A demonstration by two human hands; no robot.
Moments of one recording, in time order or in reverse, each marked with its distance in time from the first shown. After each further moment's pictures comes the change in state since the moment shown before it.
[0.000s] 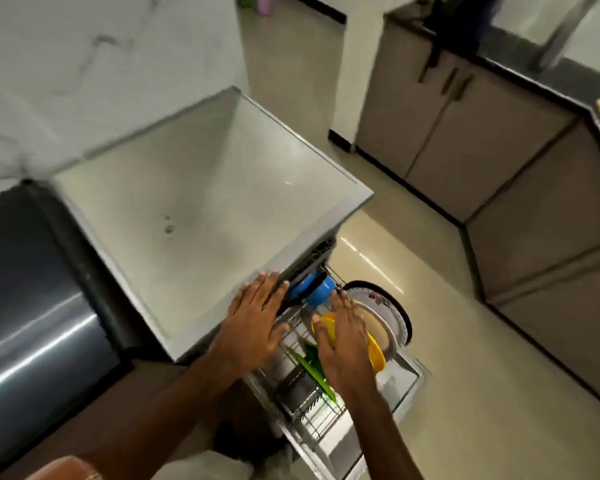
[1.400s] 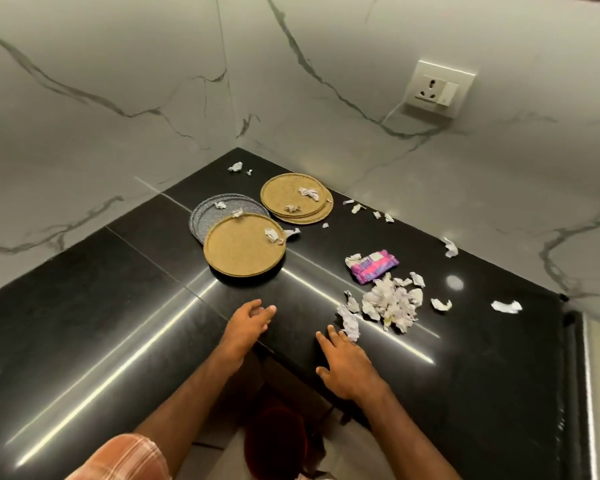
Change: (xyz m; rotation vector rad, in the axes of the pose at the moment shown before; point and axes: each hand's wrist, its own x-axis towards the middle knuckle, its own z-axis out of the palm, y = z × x) left_hand -0.617 -0.374 -0.086 -1.369 1.181 -1.573; right_hand -0.245 -0.465 0.473 -0.932 -1.089 -1.284
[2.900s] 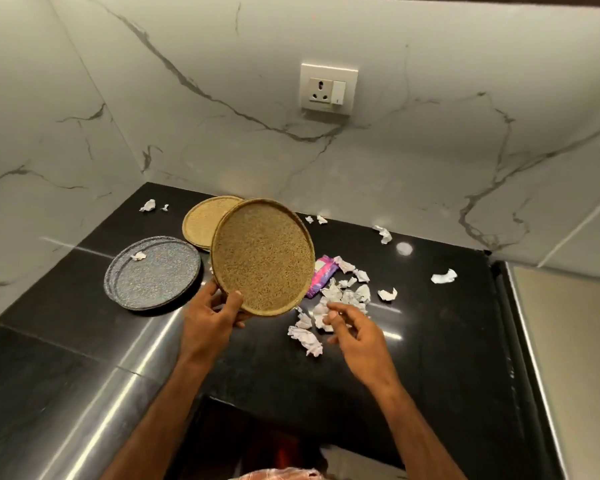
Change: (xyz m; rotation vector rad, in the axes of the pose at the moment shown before) left_hand -0.011 0.128 0.057 0.032 -0.055 0.470; right_hand -0.045 0.047 -0.078 1.145 0.695 0.188
